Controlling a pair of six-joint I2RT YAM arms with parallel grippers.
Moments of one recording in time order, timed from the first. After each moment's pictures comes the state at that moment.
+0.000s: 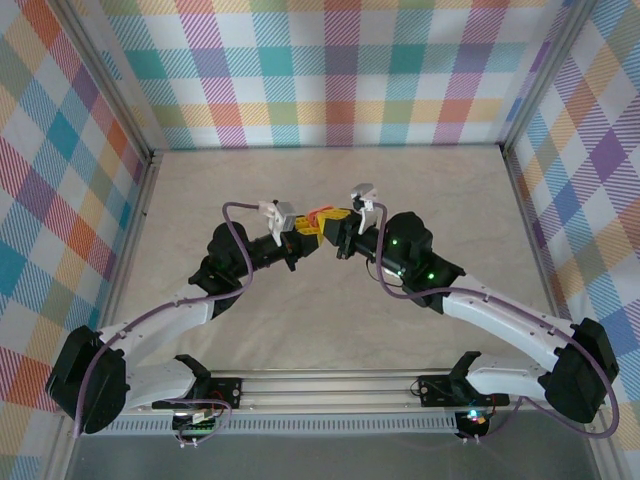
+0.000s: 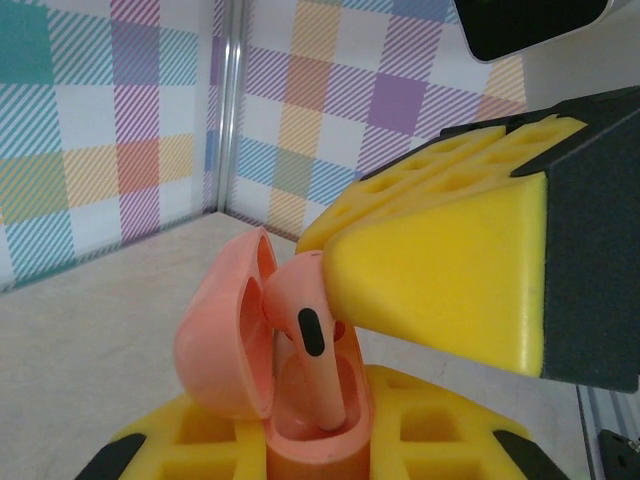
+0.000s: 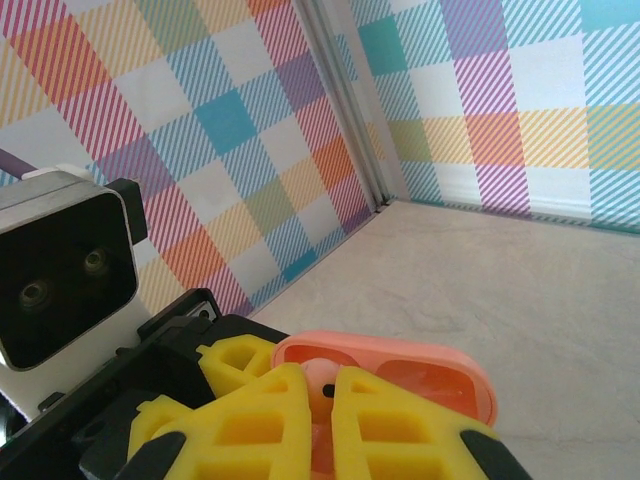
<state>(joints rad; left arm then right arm) -0.62 1.16 0.66 0.54 0.47 -0.17 0.83 1.16 0.85 0.27 -0.10 0.36</state>
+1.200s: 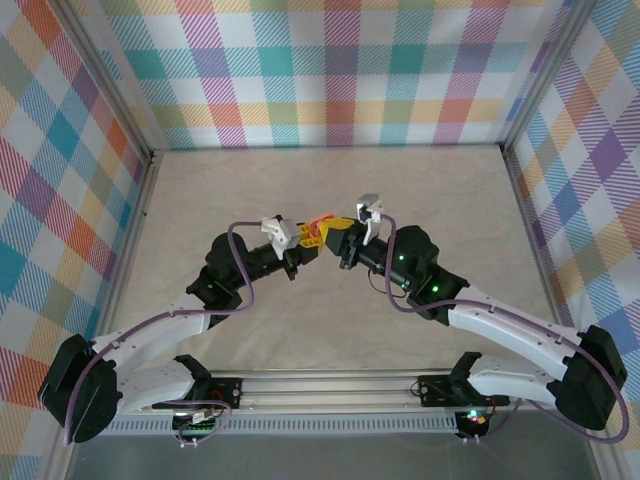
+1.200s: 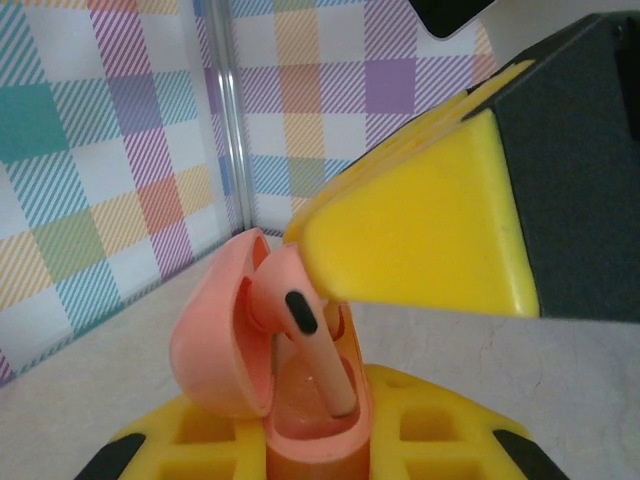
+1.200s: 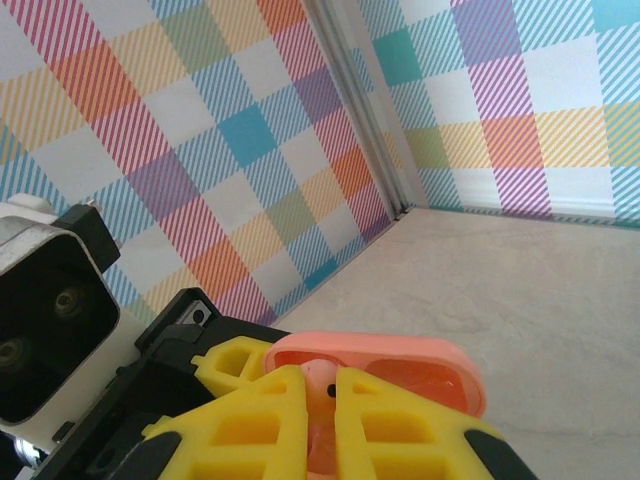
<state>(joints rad) -0.67 1.09 0.60 0.55 0.41 0.06 0.87 1.09 0.76 0.34 -0.06 0.41</state>
